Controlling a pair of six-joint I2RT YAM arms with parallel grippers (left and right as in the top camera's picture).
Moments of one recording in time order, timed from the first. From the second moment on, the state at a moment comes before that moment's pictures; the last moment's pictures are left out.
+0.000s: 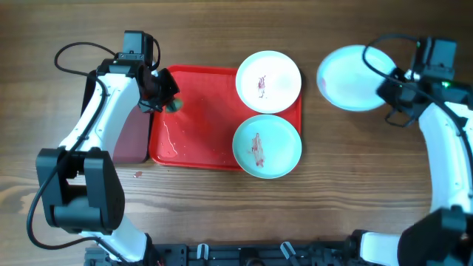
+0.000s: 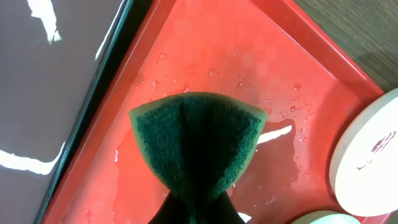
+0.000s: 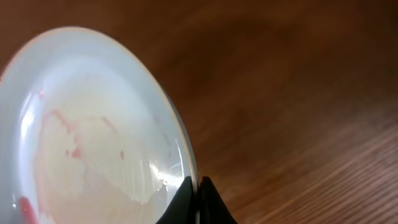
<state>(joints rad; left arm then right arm) -0.08 1.81 1.36 -0.82 0.16 -0.57 -0.24 1.53 1.23 -0.80 0.06 0.46</state>
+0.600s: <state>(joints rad) -0.08 1.81 1.36 -0.82 0.16 -0.57 -0.30 1.73 1.09 -0.72 0.01 0.43</state>
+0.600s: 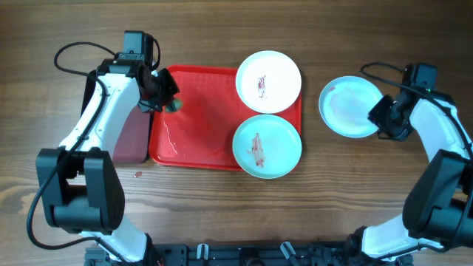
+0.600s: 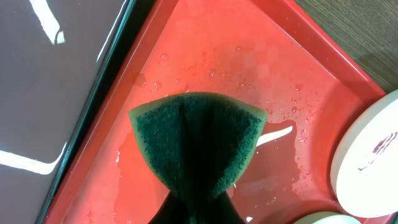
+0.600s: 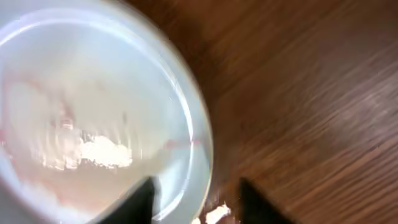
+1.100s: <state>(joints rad) -0.08 1.81 1.36 -0.82 0.15 -0.56 0.03 1.66 1.15 -0.89 -0.33 0.25</state>
